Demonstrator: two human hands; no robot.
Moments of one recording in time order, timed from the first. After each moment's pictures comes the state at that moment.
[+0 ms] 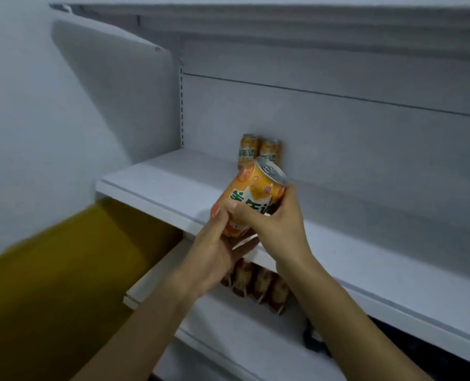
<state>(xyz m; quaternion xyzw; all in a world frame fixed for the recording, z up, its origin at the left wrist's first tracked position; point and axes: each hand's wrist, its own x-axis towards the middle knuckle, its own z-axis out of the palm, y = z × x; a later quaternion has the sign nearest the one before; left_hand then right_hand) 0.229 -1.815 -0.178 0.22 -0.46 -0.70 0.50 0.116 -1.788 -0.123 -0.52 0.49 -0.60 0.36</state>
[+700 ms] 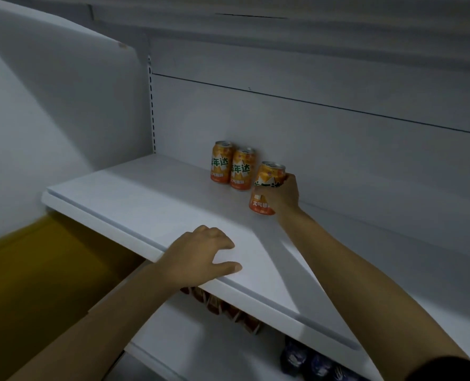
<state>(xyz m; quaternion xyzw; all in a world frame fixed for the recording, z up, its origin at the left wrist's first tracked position) 0.190 -1.894 -0.187 0.46 -0.88 -0.09 0.10 -0.007 -1.980 -0.144 -0.45 0.66 -0.53 0.29</state>
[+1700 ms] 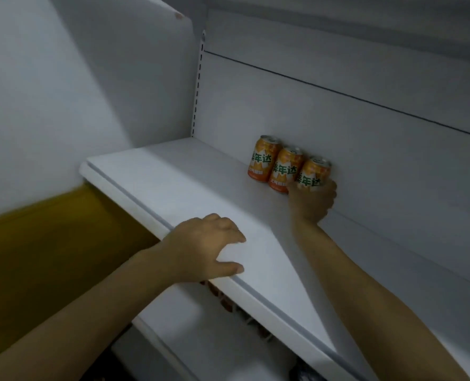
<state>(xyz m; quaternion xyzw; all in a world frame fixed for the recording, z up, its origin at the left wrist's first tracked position) 0.249 -1.903 -0.183 0.43 -0.88 -0.06 0.18 0.041 -2.027 -0.170 -0.40 0.70 -0.58 0.11</state>
